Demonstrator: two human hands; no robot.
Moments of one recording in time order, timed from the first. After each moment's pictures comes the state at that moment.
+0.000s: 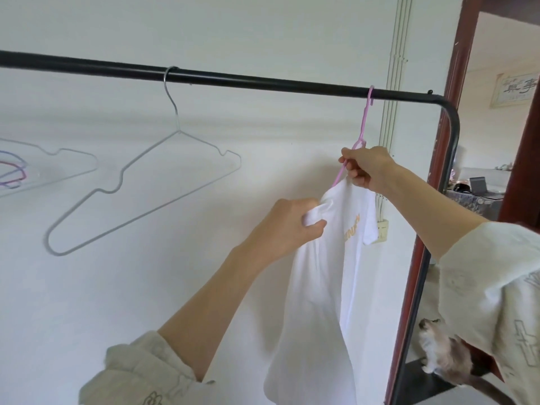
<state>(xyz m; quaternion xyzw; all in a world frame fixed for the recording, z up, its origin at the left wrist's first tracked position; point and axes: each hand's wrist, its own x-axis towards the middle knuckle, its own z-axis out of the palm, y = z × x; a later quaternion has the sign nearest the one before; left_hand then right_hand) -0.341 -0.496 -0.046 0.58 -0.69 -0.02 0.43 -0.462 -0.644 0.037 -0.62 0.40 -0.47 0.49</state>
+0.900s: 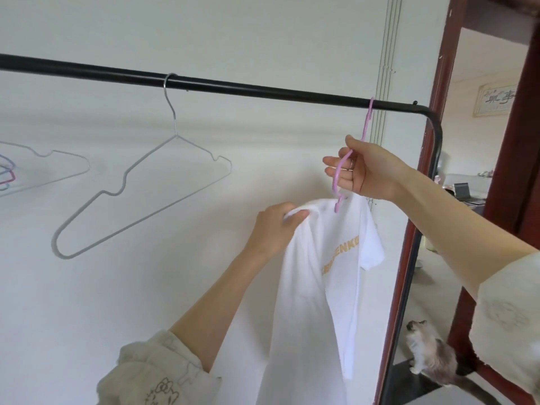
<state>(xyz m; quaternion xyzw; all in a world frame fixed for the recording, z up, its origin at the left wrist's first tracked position) -0.331 -0.516 -0.056 0.60 -0.63 -0.01 0.49 -0.486 -0.598 0.047 -0.58 0.22 -0.40 0.68</state>
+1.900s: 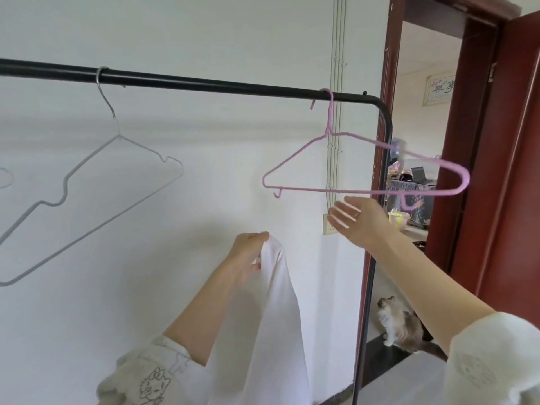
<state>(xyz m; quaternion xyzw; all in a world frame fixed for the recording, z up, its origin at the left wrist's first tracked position) -0.340 -0.560 -0.105 0.60 -0.41 -0.40 0.57 -0.538 -0.622 -0.053 -0.33 0.30 -0.57 0.69</state>
